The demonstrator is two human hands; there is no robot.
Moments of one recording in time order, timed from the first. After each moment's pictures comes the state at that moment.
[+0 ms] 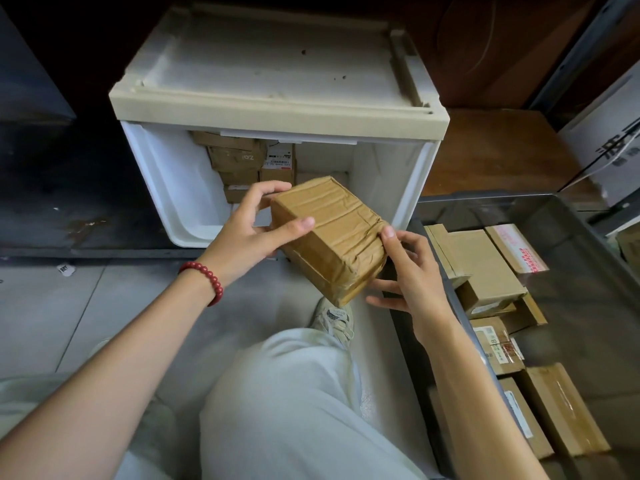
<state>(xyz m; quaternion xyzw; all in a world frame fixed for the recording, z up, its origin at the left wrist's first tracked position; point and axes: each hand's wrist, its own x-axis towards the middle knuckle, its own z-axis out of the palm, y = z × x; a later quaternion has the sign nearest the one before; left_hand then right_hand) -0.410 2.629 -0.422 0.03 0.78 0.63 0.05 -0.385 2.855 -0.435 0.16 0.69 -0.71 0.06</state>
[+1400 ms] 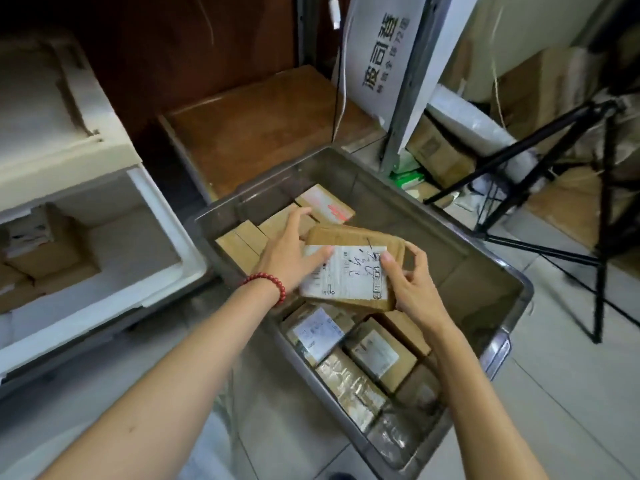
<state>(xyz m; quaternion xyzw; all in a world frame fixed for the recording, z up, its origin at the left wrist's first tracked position) -0.450 2.968 -0.456 0.23 0.88 0.37 0.19 -0.314 3.126 -0.490 0.34 0.71 -0.61 -0.08</state>
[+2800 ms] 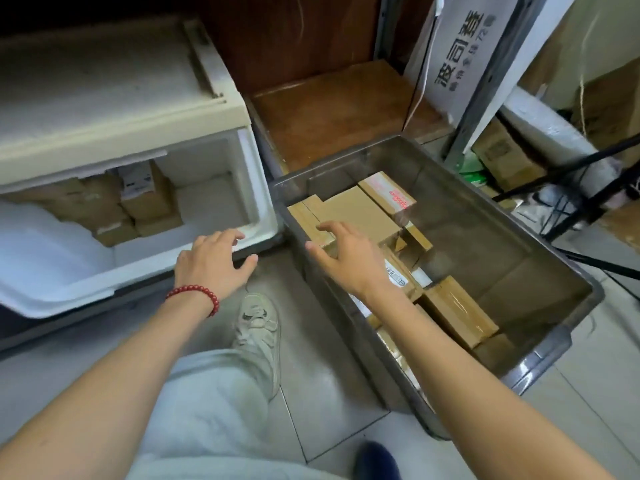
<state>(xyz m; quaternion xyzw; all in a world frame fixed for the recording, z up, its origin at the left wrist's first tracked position) -0.432 2.777 -0.459 0.11 0.99 0.10 0.03 -0.381 2.990 -0.476 0.06 0.96 -0.27 -0.03</state>
